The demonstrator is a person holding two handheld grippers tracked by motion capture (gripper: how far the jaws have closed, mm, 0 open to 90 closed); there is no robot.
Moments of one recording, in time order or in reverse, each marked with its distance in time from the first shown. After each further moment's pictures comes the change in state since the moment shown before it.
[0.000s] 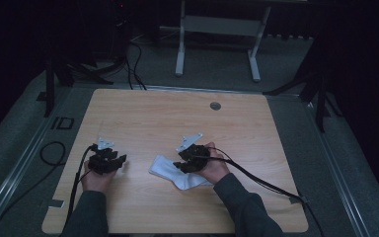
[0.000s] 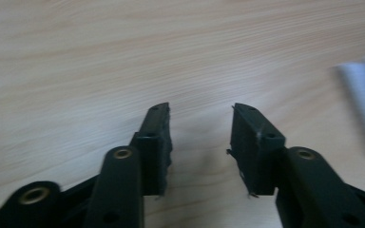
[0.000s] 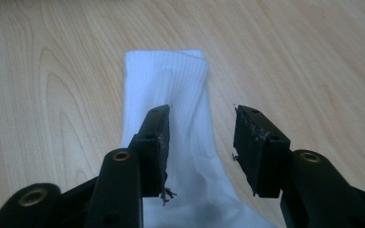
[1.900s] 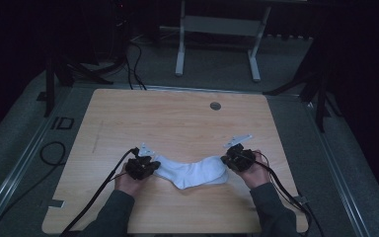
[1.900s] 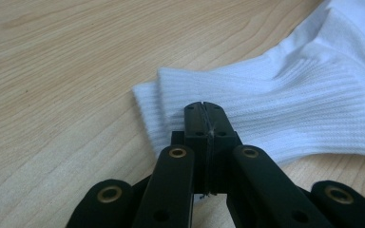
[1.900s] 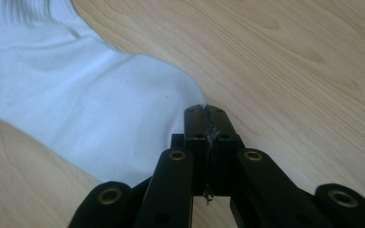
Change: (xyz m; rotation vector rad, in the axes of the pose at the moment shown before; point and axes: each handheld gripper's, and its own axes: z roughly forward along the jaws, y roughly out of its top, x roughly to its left) left arm -0.091 0.016 0.037 0.069 -0.197 0.209; right arm -0.048 -0.095 -0.071 0.111 -0.201 0.314
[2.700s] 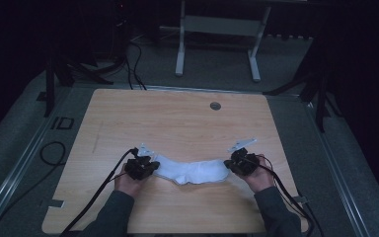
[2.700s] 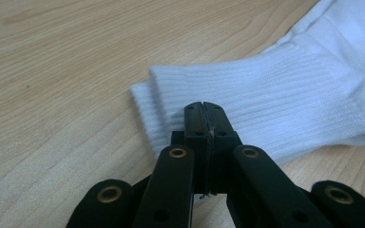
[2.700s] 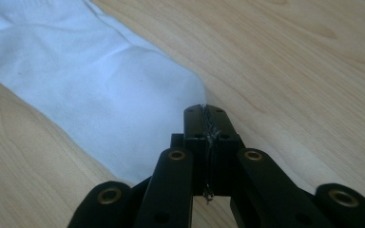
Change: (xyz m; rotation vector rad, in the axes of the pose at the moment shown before) left arm 0.000 -0.001 0.000 0.002 -0.002 -0.012; right arm -0.004 -0.016 0.005 0.008 0.033 0.005
